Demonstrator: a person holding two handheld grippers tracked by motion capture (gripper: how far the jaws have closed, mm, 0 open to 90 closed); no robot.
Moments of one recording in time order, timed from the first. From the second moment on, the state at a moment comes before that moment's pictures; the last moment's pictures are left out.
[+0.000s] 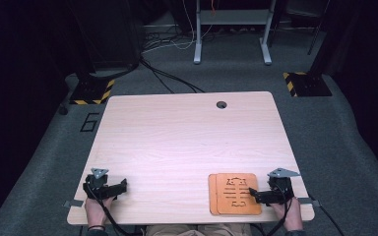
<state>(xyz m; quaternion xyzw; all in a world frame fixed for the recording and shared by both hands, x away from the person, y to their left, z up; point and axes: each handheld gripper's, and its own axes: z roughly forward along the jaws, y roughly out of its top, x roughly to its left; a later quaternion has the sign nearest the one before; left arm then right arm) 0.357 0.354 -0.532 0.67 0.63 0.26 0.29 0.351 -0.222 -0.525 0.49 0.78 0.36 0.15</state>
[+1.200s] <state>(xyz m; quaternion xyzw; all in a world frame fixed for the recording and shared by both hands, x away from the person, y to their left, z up) 0.356 0.354 -0.532 0.67 0.63 0.26 0.28 0.347 -0.234 -0.525 0.50 0.78 0.35 0.17</state>
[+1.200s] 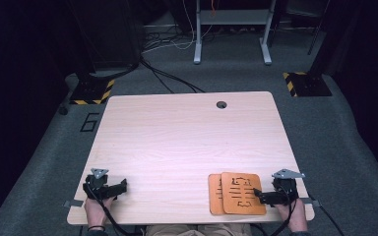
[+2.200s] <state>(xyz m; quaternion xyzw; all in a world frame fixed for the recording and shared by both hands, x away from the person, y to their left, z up) 0.349 0.244 -0.497 0.75 0.53 0.20 0.35 0.346 -0.234 -0.526 0.50 0.77 0.35 0.17</state>
